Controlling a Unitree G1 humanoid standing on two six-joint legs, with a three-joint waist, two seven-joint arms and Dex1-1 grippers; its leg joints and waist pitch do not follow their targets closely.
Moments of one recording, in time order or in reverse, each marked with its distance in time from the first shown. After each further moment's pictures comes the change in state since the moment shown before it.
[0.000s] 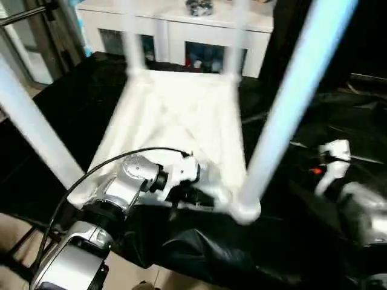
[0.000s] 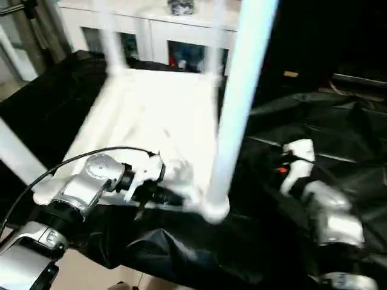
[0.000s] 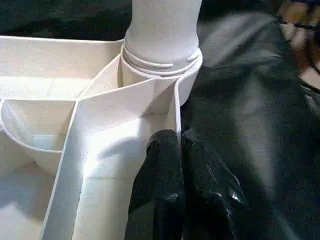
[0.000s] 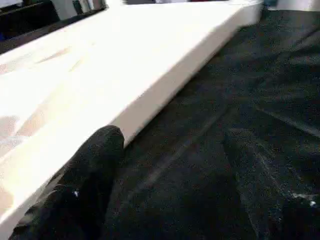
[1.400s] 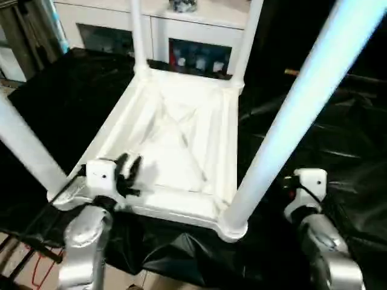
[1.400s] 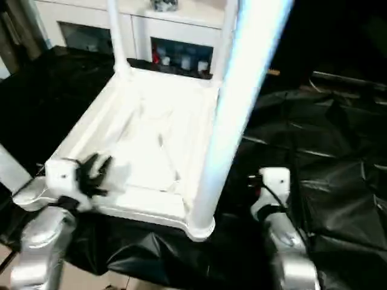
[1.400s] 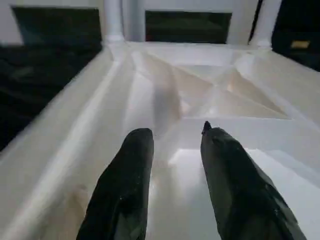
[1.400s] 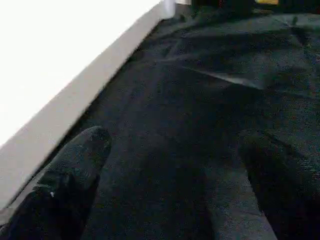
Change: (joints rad) left arm 0.606 -0.180 0.533 -0.676 -0.011 0.088 1.097; right arm 0.325 0.308 0.106 -0.471 -0.222 0.001 -0.604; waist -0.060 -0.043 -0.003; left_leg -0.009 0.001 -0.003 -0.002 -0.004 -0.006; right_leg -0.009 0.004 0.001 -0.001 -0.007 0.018
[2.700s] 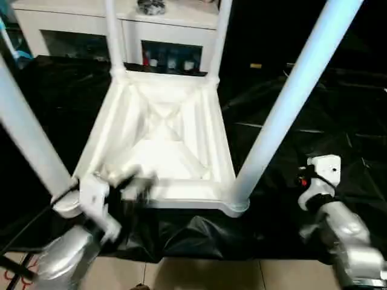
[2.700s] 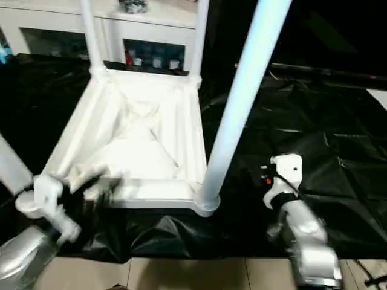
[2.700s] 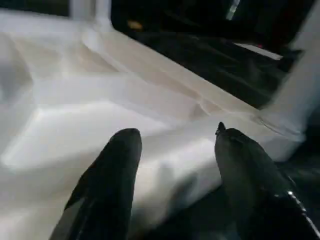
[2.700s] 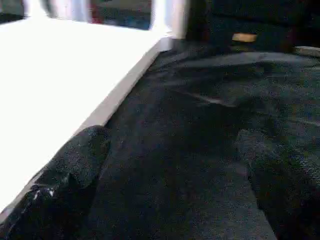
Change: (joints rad) left arm 0.299 0.233 -0.076 -0.300 -0.354 0.180 -0.351; right arm -0.057 -0.198 -0.070 0.046 0.163 -0.017 0.293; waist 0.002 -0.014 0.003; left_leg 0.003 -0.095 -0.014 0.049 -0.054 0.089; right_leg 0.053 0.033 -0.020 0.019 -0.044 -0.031
